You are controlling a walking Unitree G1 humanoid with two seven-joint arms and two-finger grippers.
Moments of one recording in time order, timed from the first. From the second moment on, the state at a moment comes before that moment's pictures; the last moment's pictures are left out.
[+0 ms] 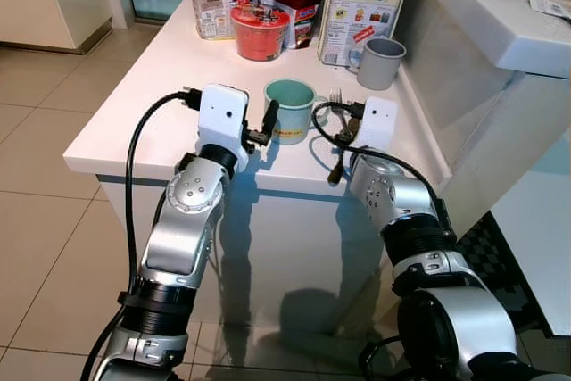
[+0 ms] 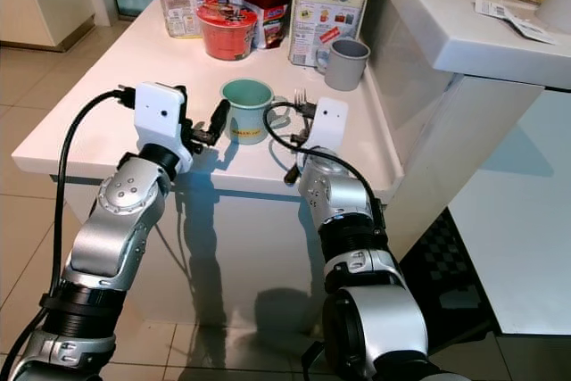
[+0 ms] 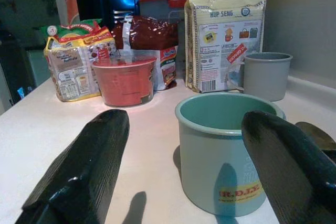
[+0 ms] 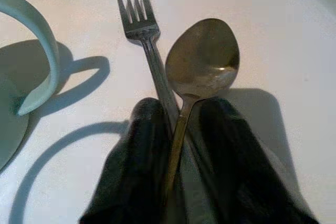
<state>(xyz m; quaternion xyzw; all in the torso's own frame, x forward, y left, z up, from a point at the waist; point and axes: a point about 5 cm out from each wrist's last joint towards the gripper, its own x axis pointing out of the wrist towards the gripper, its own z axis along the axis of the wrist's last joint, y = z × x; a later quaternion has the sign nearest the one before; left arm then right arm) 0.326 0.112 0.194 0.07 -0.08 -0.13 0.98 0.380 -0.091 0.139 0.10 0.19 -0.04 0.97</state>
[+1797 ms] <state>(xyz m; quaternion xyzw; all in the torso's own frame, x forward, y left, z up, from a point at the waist) 0.328 0.114 0.189 0.06 -0.07 -0.13 0.99 0.363 -0.096 0.190 -0.06 -0.11 -0.03 0.99</state>
